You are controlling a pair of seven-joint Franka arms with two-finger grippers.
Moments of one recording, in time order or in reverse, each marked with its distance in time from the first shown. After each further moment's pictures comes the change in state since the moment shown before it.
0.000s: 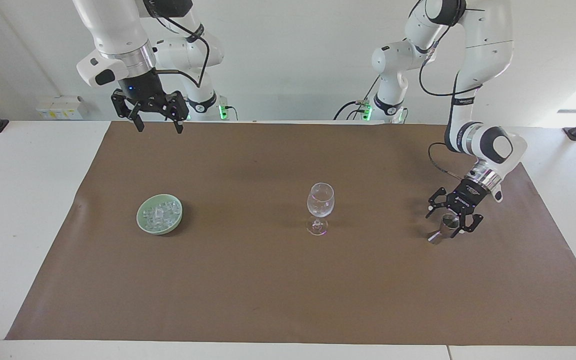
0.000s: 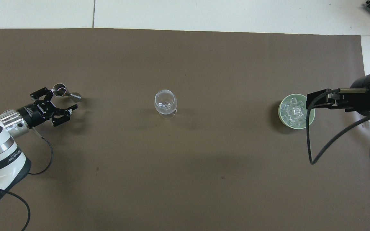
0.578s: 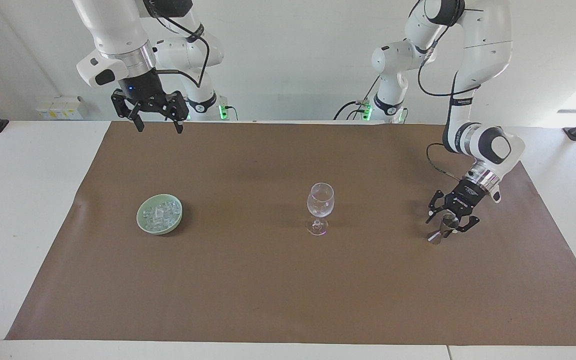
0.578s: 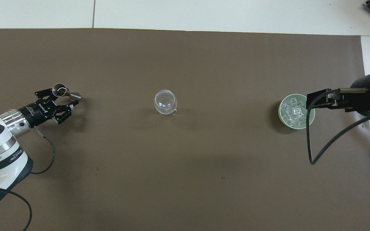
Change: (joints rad) left arm -0.009 0.001 0.001 0.001 -0.012 0.007 0.002; right arm 0.000 0.000 0.000 0.000 0.000 0.000 0.000
